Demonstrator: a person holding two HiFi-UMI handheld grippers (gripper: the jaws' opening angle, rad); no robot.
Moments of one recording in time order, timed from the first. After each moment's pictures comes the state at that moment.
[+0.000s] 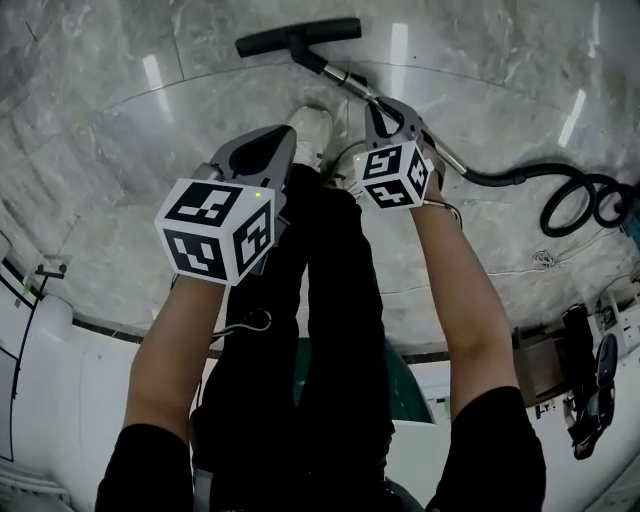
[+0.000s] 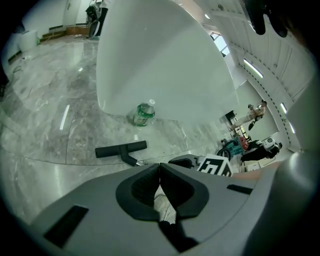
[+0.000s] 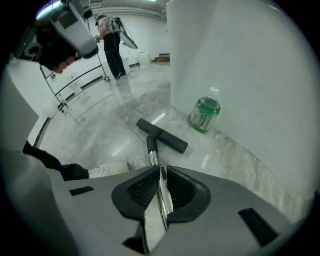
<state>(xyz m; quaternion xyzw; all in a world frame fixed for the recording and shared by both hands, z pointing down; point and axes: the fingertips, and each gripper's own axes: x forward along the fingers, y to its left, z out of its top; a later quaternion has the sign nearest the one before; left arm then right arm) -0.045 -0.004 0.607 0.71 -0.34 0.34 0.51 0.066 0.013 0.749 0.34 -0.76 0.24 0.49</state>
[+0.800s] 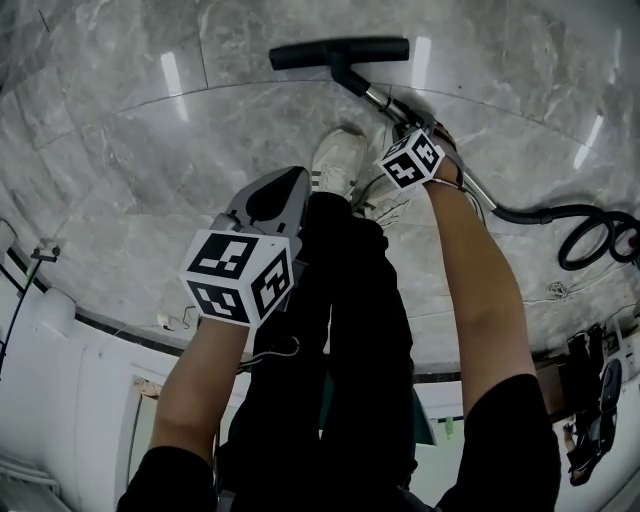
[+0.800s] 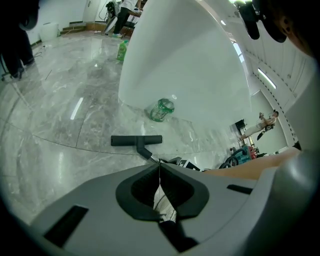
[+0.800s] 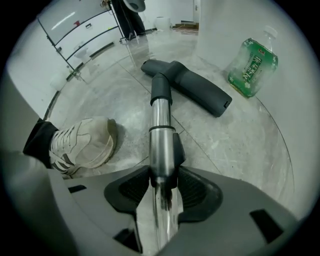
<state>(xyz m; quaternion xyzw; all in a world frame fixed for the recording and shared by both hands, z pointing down) -0.100 0.019 0.657 0.67 -0.40 0.32 0.54 0.064 0.045 0.920 0.21 -0.71 0.24 0.63</state>
